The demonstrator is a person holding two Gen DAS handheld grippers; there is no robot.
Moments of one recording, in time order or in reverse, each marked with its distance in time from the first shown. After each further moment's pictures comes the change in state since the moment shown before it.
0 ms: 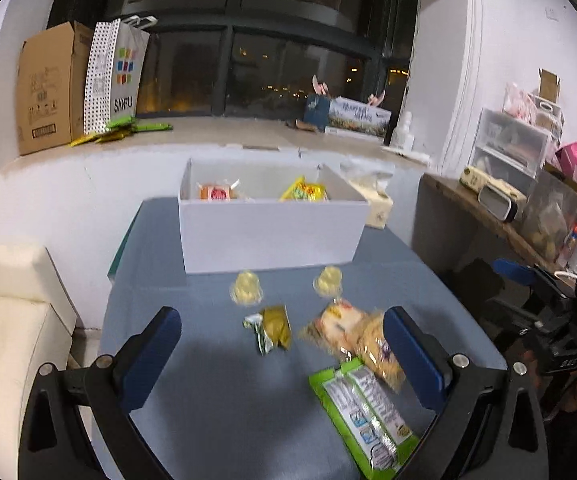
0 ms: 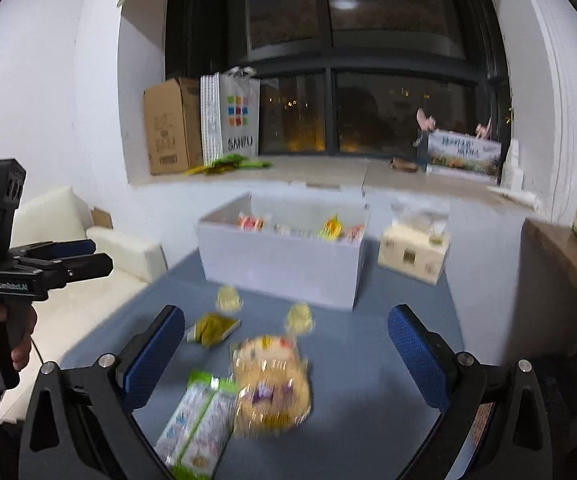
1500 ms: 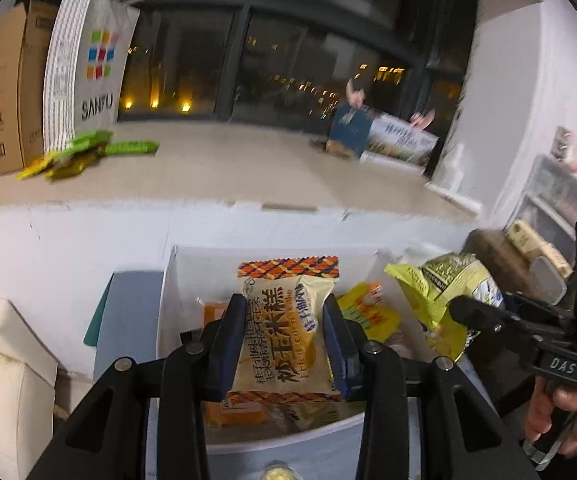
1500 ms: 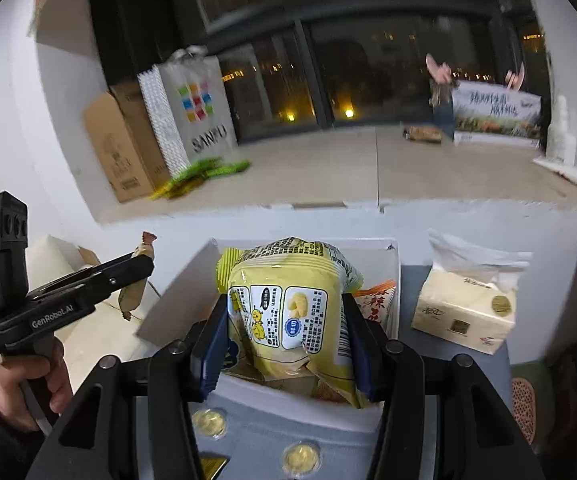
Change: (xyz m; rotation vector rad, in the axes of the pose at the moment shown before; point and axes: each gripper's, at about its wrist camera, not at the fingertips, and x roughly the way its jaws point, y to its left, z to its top) left arm 0.207 0.073 0.190 -0.076 0.053 0.002; right arm 0.204 -0.070 0.156 0.191 0.154 0.047
